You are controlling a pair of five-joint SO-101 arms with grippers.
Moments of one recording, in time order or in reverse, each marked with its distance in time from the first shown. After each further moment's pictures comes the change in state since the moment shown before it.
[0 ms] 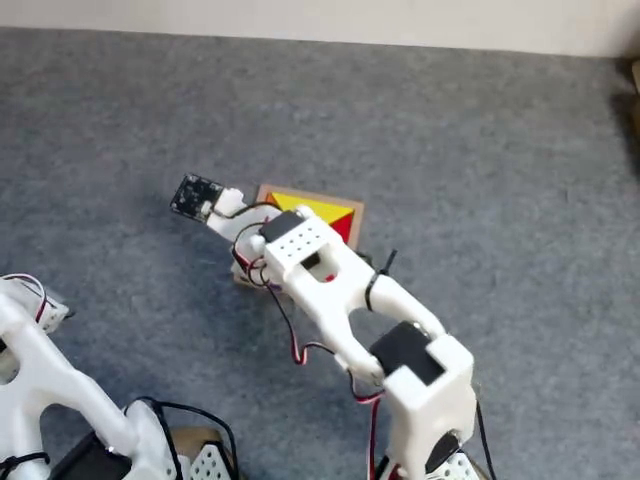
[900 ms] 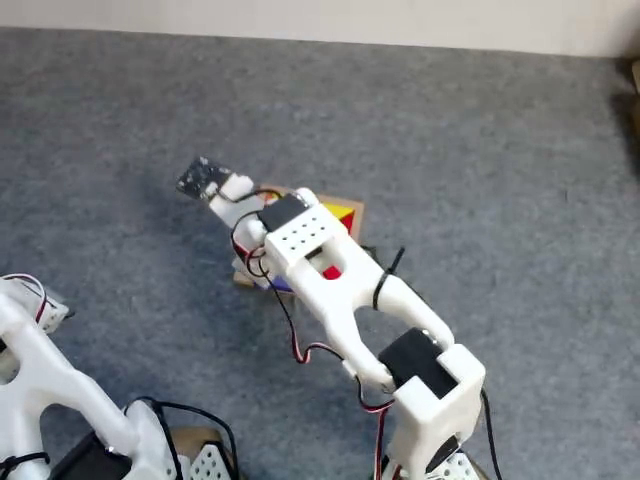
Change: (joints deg) left arm 0.0 0.0 0.0 0.0 0.0; right arm -0.1 -6.9 -2.6 16.4 -9.3
